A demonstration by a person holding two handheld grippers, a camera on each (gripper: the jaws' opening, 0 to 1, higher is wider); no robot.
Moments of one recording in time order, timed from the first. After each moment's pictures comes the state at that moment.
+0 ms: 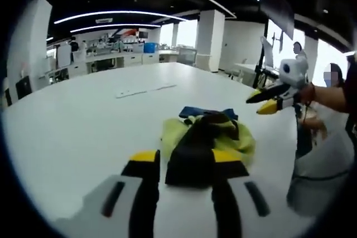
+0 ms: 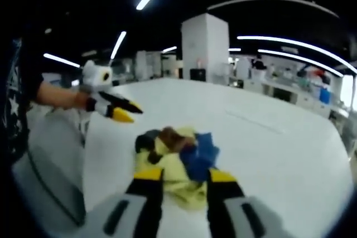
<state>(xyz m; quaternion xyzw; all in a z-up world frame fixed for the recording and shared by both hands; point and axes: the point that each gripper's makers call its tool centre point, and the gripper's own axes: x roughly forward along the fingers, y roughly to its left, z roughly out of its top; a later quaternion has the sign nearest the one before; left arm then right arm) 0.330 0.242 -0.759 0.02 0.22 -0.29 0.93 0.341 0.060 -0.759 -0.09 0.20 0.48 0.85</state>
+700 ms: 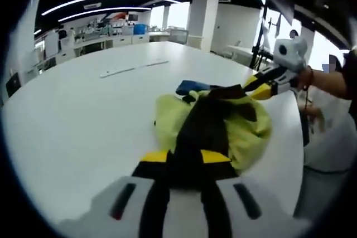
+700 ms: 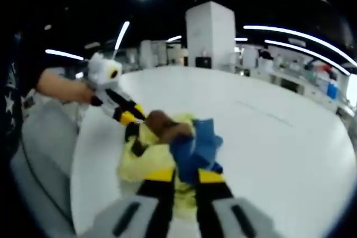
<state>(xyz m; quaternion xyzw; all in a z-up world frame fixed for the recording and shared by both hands) 0.344 0.227 -0.817 0.05 0.30 -0.33 0.89 0.362 0.068 -0.794 -0.11 0.24 0.48 0.84</state>
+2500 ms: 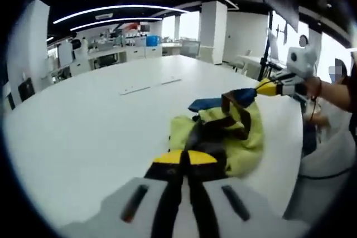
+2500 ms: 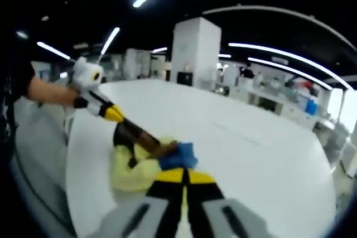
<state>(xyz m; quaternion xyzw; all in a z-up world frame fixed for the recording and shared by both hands) 0.336 0.251 -0.735 0.03 0.22 -0.27 0.94 0.365 0.035 -0.721 -0.14 0.15 0.41 0.89</state>
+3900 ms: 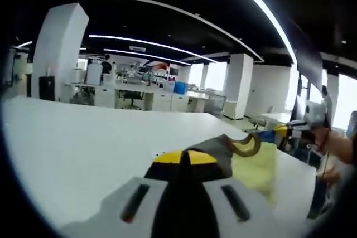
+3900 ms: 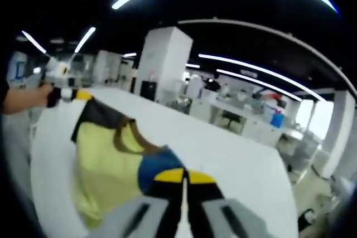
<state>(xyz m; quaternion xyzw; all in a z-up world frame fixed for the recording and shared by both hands) 0.460 0.321 -0.627 -0.09 0.08 -0.17 0.98 0.501 -0.014 -0.635 -0.15 0.11 0.28 0.94</state>
